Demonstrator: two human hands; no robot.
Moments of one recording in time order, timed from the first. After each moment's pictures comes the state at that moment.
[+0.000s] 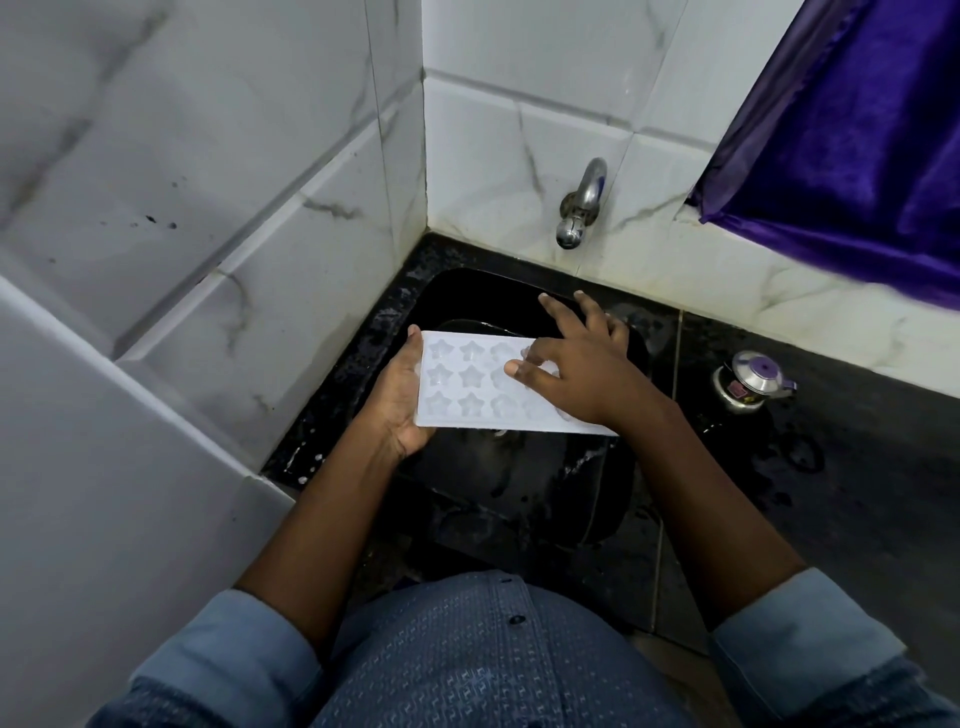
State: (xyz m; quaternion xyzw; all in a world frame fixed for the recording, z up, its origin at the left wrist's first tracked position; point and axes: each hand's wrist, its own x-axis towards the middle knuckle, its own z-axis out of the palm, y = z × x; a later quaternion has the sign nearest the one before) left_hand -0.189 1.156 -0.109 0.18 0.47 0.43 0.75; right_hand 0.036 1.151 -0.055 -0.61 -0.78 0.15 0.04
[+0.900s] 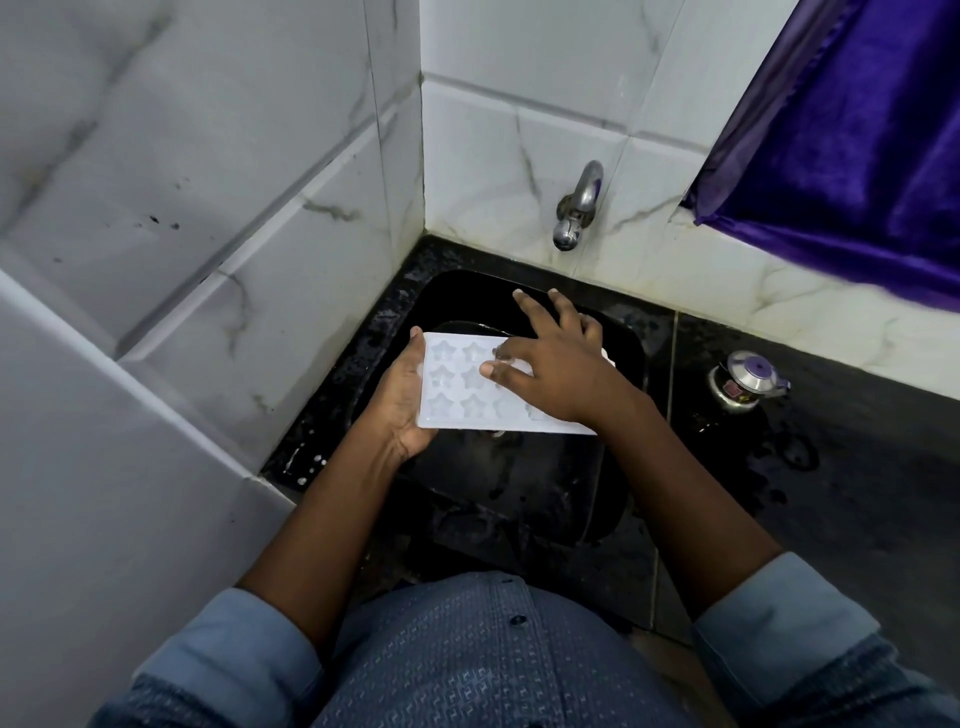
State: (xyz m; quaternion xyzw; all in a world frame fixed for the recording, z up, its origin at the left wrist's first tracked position) left_hand -0.187 1.150 -0.102 0.17 0.45 0.42 0.77; right_hand 0.011 1.153 -0.055 -0.60 -0.79 0.13 0.02
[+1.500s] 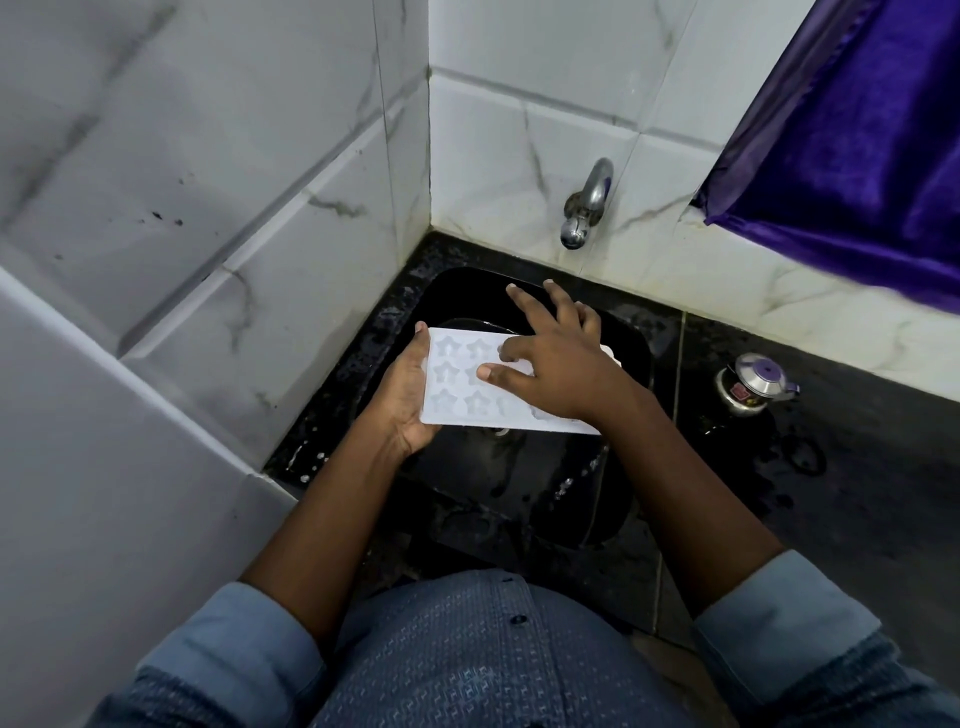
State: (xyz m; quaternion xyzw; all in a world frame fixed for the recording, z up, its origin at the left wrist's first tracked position) left_hand -0.189 1.155 -0.103 0.18 0.44 0.42 0.77; right_hand 0.008 1.162 -0.056 -0.57 -0.81 0.11 0.02
